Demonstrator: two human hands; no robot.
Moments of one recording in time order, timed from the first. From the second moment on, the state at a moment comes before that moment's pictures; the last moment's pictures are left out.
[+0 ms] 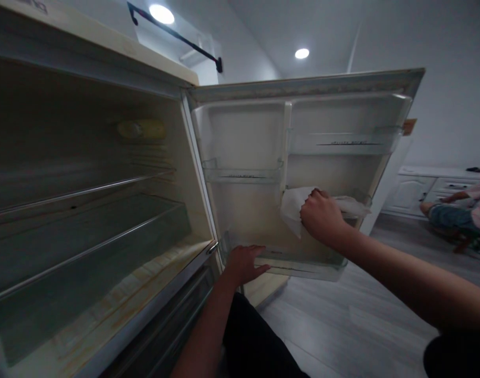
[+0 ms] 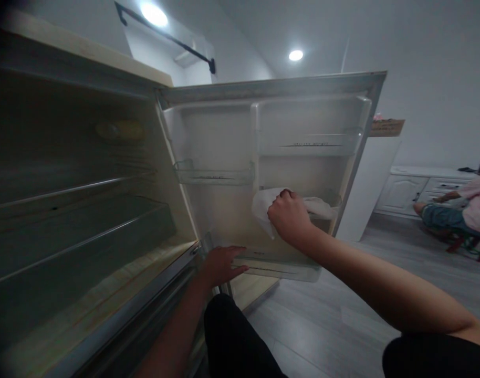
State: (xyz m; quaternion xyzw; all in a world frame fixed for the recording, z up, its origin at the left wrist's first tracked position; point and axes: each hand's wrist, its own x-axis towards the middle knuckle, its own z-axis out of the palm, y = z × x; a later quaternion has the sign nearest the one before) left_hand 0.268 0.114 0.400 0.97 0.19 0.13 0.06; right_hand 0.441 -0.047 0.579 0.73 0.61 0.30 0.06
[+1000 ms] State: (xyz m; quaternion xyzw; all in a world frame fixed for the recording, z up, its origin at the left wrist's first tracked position) left_hand 0.288 0.106 0.402 0.97 0.22 0.12 0.04; right_hand 0.503 -0.054 0.548 0.53 0.71 0.46 -0.08
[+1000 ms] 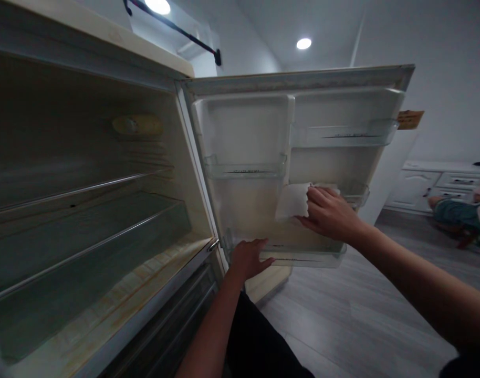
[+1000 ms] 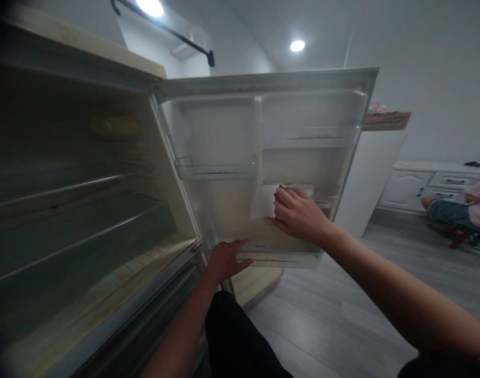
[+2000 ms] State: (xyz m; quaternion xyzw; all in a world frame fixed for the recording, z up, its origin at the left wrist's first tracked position) left_hand 0.312 0.107 0.398 0.96 0.25 0.14 0.00; right_hand 0.645 -0.077 0.507 0.53 0.62 0.49 -0.30
